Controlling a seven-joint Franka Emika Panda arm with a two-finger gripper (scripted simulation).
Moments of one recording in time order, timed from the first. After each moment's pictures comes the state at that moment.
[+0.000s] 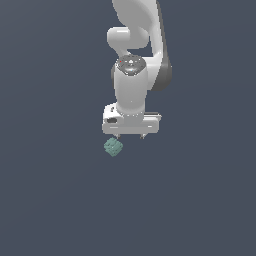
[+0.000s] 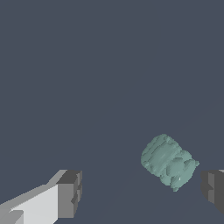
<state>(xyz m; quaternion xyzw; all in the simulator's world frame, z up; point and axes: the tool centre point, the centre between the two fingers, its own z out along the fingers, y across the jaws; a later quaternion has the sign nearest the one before) 0.006 0.010 0.179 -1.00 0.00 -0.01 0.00</state>
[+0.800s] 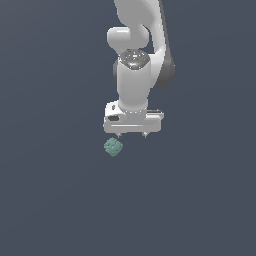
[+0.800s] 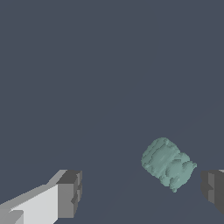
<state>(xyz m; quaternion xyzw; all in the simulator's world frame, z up) 0.010 0.015 0.191 -1.00 -0.01 -0.02 0.00</state>
